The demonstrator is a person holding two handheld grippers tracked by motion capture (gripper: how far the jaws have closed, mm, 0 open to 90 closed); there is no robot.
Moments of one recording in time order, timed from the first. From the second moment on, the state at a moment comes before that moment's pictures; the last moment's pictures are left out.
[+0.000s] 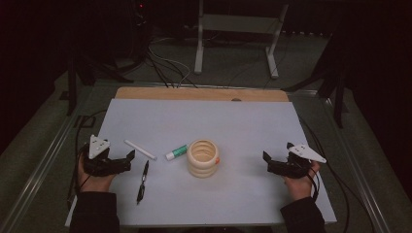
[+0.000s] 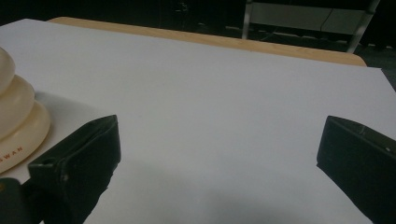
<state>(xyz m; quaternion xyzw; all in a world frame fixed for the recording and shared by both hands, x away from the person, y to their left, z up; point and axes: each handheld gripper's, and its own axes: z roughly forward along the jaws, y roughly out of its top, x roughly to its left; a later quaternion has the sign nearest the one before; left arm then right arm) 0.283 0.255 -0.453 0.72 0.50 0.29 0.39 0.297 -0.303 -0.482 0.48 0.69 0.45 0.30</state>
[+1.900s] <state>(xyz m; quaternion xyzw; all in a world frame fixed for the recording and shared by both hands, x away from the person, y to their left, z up) 0.323 0.204 -0.481 0.80 0.54 0.15 0.21 0.299 -0.306 -0.483 0.49 0.69 0.45 0.29</state>
